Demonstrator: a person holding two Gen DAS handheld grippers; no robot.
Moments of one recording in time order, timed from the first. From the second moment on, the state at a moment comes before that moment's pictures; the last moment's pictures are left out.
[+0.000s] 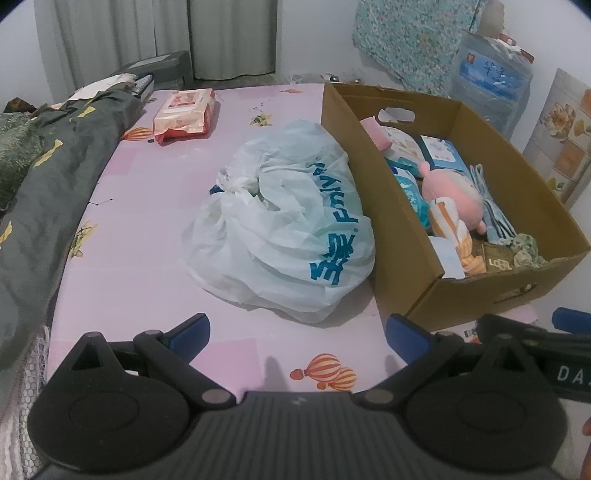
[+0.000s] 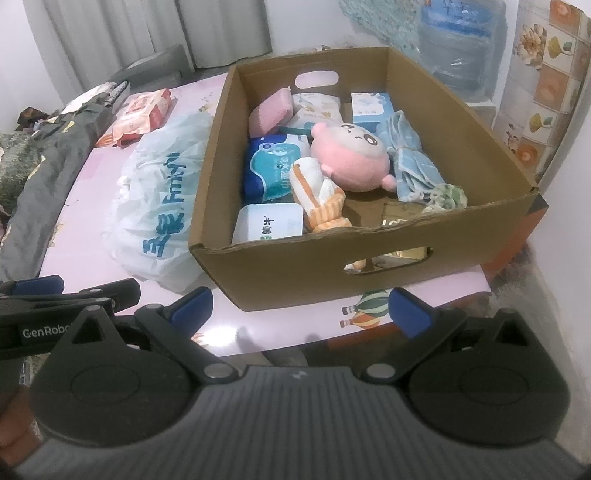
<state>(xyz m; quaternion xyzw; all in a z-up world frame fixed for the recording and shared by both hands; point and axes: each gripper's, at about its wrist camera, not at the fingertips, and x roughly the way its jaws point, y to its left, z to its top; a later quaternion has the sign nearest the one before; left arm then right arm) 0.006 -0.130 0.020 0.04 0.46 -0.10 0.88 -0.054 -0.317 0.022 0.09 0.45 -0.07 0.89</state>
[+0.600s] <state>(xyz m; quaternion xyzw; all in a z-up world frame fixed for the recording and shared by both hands) 0.009 -0.131 0.018 0.04 0.46 -0.10 0.88 -0.050 -0.318 0.021 0.09 0.46 -0.06 0.88</state>
